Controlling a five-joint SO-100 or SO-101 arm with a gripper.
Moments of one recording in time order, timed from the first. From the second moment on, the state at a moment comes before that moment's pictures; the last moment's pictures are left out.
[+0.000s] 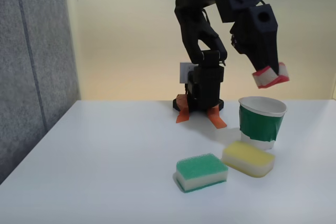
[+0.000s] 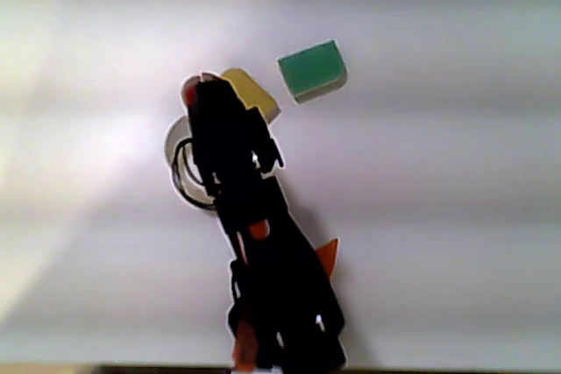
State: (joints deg) arm -20.7 144.8 124.0 65.6 -0.1
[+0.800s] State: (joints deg) arm -26.2 146.4 131.5 84.2 -2.8
